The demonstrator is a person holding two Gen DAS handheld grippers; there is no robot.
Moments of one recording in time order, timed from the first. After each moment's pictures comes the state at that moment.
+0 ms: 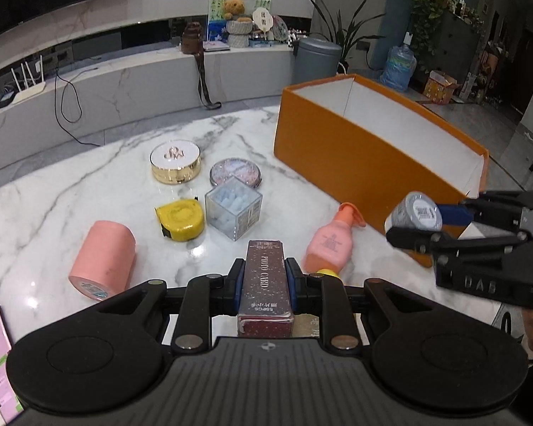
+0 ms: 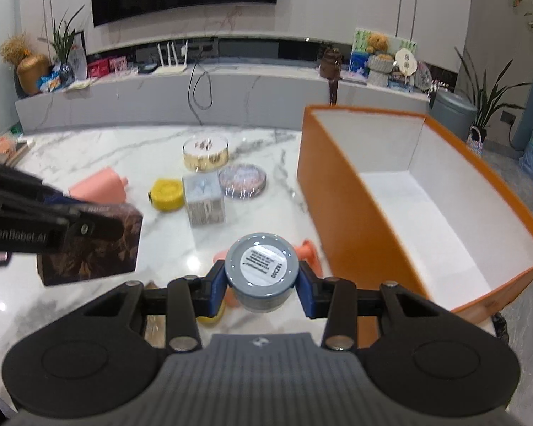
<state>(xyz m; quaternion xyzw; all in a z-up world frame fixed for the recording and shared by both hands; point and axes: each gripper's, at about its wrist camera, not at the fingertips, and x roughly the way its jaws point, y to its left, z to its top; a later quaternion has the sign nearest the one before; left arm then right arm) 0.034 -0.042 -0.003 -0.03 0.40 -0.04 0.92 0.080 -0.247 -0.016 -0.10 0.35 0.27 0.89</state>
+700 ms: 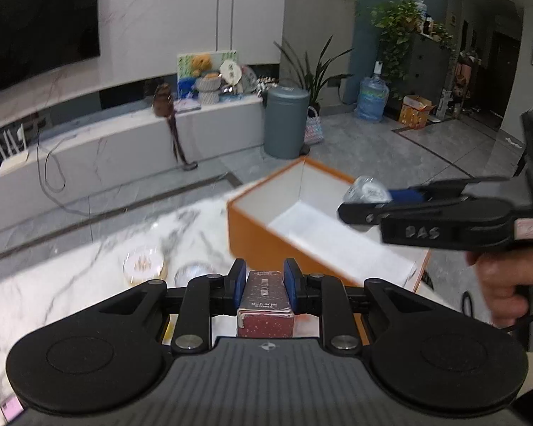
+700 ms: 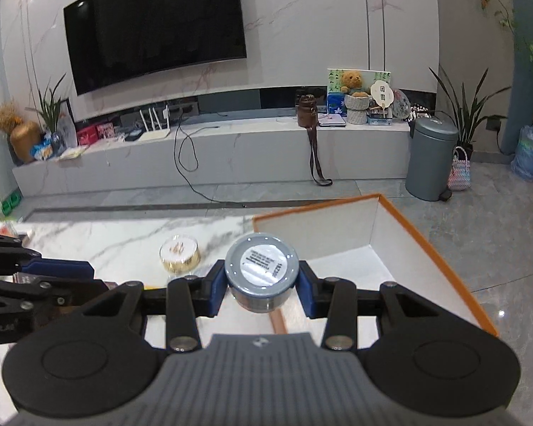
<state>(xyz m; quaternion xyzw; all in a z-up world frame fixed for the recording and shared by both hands) 0.084 -0.107 0.104 0.01 0.34 -0.08 0.94 0.158 -0.297 0.084 -0.02 0.31 0.27 0.91</state>
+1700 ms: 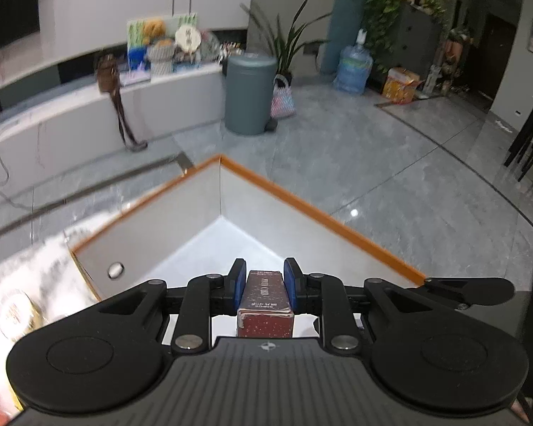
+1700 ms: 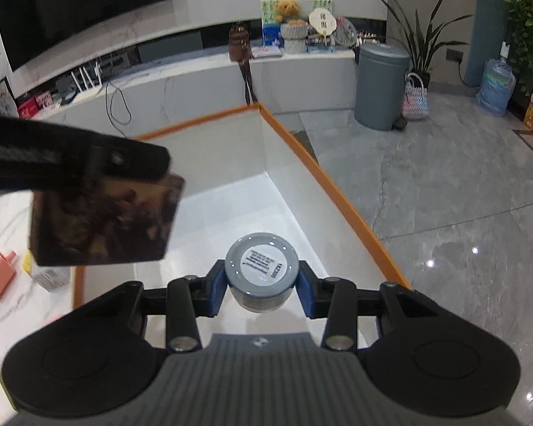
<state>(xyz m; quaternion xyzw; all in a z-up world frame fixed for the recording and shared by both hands) 0.247 -0.227 0.025 0.00 0.40 -0.11 0.91 0.261 -0.391 -0.011 -0.03 0.42 0.19 0.89</state>
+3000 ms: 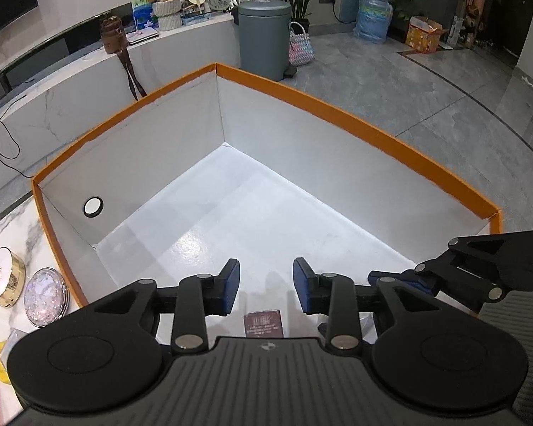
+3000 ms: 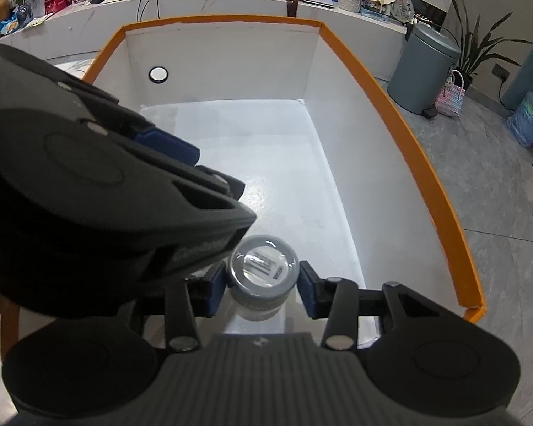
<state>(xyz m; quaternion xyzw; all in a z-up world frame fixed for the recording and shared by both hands) 0.244 -0.251 -0.033 0.04 0.46 -0.07 0.89 0.261 -0.358 -0.059 -0.16 0.47 0.24 0.84</state>
